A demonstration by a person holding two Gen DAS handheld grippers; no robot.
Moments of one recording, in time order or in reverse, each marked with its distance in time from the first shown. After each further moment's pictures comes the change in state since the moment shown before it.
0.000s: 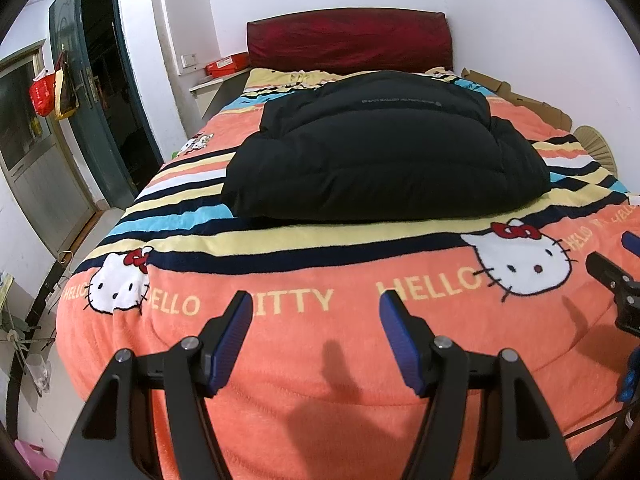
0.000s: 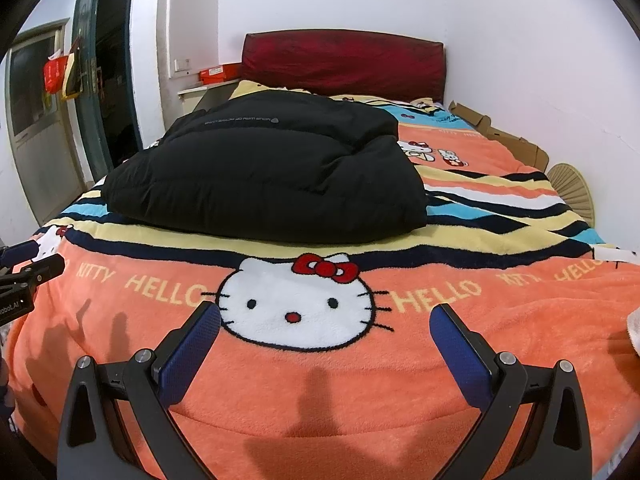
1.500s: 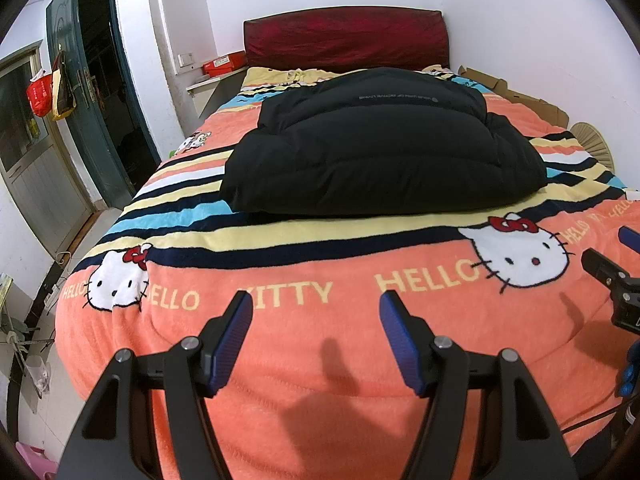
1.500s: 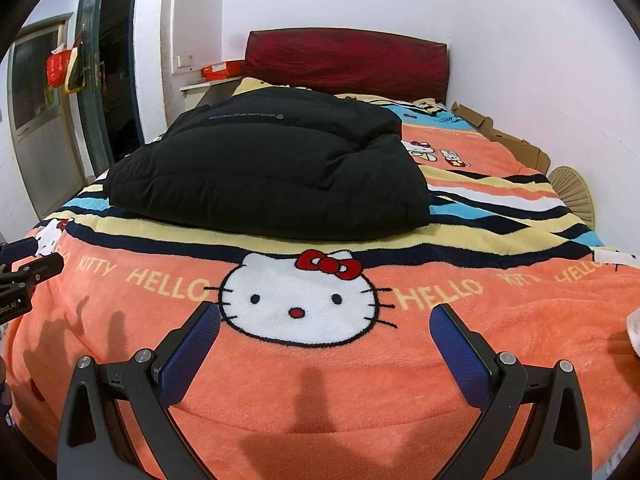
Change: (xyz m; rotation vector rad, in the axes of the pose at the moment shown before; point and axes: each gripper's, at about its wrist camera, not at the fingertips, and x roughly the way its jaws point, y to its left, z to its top) left arm 0.001 0.004 -0.003 0.010 0.008 -0.008; right arm 0.000 0.001 -0.003 -0.011 0.003 0.000
